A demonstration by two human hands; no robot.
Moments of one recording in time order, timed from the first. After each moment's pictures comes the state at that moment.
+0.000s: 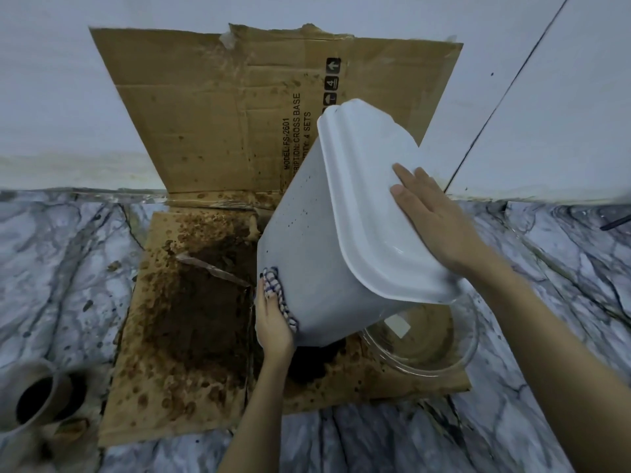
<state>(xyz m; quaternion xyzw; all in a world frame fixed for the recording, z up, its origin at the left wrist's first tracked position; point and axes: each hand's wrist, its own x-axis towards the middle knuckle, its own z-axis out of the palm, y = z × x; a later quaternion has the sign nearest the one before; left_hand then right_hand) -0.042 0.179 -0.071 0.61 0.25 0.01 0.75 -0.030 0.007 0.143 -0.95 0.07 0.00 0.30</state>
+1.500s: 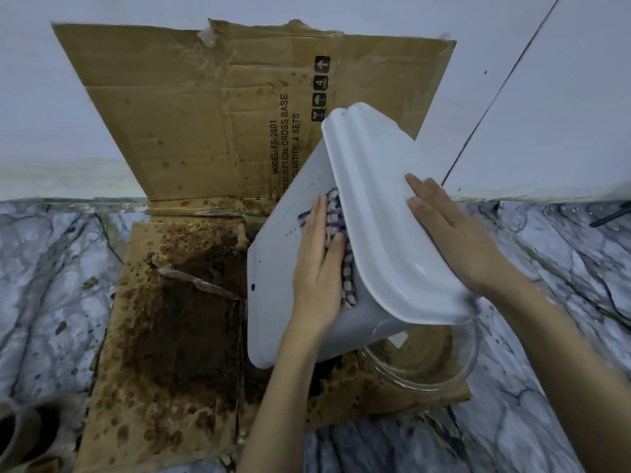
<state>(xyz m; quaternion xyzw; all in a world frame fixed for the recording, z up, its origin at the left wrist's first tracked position) -0.012 0.148 0.047 0.66 -0.08 -0.03 0.74 -0.035 -0.003 0.147 -0.94 0.10 0.00 0.33</state>
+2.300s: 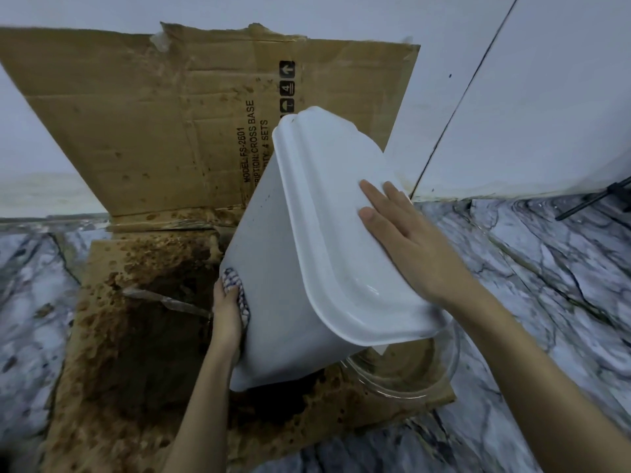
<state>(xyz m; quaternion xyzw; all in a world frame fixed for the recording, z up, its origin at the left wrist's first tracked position) 0.030 0.194 -0.055 0.59 0.18 -0.12 0.78 -0.032 0.008 0.145 -0.95 0.08 0.00 0.31</state>
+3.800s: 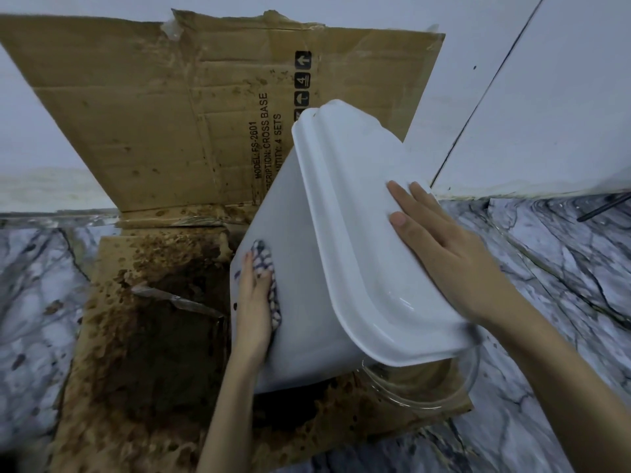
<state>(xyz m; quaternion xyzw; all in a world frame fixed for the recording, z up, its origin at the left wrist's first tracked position) 0.025 0.181 -0.026 0.64 0.08 -0.08 0.76 -0.034 0.011 0.147 -0.94 0.10 -0.02 0.33</state>
